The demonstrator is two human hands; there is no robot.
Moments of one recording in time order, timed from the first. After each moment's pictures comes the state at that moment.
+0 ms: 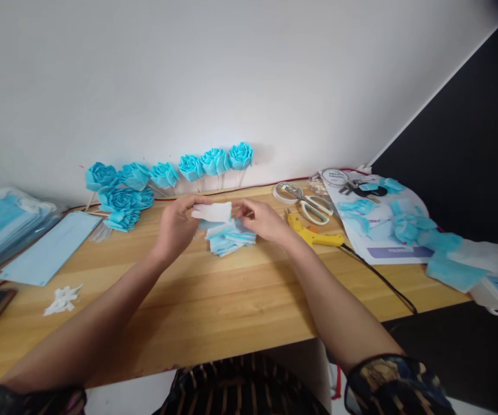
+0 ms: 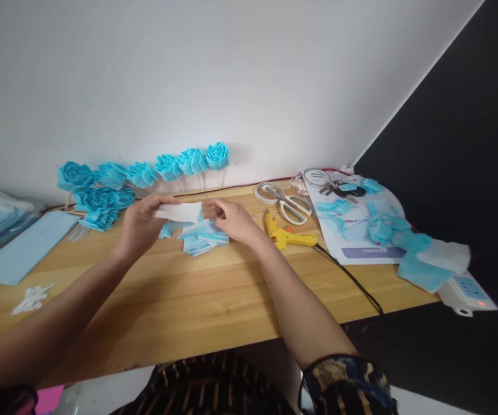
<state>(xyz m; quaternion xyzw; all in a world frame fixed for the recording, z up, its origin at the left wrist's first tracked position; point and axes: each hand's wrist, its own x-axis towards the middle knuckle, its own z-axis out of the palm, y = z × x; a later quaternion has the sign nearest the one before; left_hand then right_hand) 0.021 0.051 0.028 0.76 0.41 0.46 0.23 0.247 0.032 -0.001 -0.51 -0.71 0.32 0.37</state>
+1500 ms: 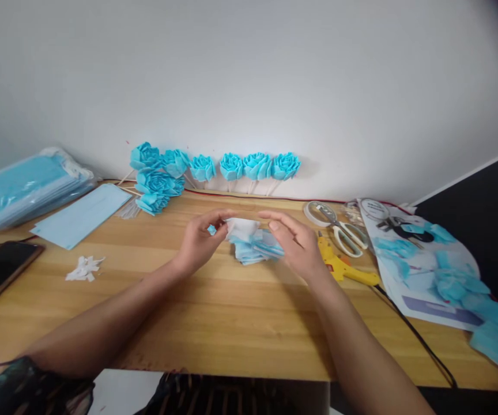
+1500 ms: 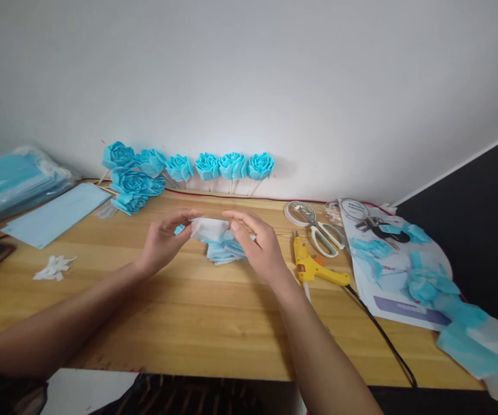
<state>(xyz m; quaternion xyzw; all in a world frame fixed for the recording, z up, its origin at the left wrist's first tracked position) 0.005 0.031 -0.004 0.65 0.41 0.53 0.35 0.218 0.000 0.029 -0.46 -0.72 0.23 0.45</state>
